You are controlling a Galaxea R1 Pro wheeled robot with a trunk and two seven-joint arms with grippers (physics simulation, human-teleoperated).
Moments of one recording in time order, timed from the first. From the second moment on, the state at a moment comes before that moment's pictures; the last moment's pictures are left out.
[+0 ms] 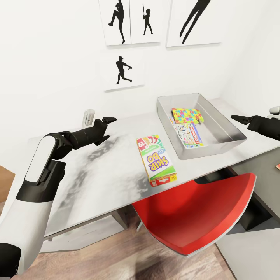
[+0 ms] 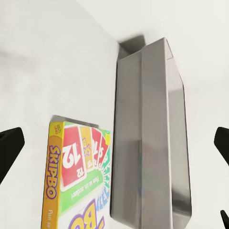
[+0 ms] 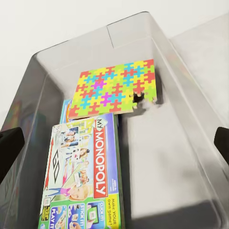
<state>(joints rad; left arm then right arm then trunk) -0.97 0.15 -0.20 -1.55 1.74 0.56 0.73 -0.92 -0.52 -0.27 -1.59 -0.67 1.04 0.22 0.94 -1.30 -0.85</state>
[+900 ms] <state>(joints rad) -1.00 0.20 -0.18 -1.54 1.77 0.57 0.72 -0.87 -0.57 -0.30 -1.60 -0.70 1.04 0.27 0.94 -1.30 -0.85</state>
